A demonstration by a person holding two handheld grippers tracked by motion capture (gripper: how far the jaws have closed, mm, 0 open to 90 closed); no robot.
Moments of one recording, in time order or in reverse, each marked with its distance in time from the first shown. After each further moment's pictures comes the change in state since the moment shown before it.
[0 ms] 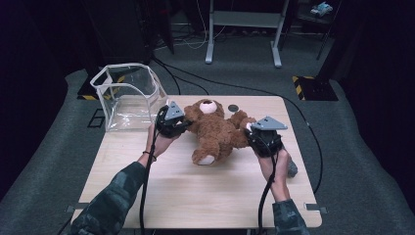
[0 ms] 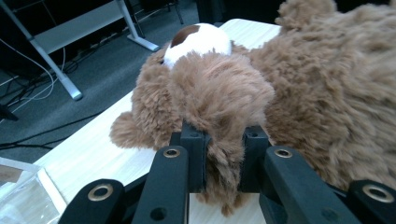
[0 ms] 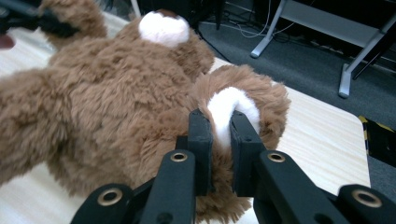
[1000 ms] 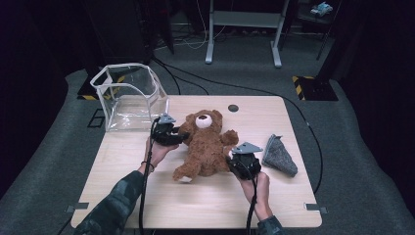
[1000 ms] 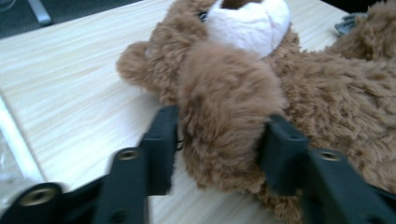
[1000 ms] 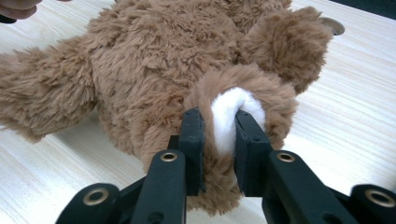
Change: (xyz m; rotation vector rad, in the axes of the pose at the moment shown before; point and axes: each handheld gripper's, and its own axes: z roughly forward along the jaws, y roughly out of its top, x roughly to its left) left arm 0.019 -0.066 0.022 0.118 -0.034 -0.303; right arm 0.054 -0.064 0.037 0.146 0.139 0.035
